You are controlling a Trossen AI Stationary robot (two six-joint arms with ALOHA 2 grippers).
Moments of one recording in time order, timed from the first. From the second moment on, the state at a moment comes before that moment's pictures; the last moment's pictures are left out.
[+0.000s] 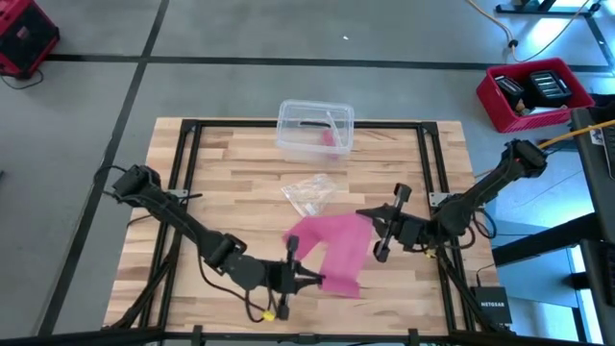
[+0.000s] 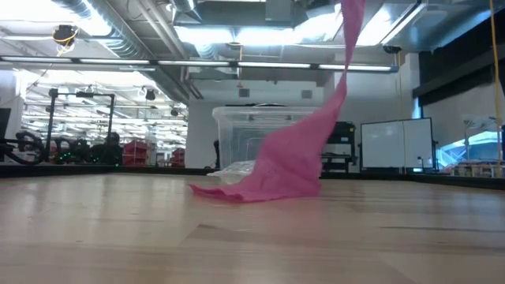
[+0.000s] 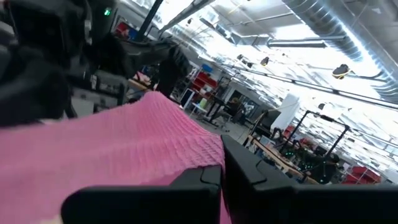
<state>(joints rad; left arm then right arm) -0.60 1.72 1.32 0.22 -0.57 0.14 0.64 1.12 0.67 0.78 0.82 -0.76</state>
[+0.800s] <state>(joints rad) -0.63 1.71 1.33 0.35 -0.66 0.23 0.68 1.12 0.80 0.22 1.05 -0.38</state>
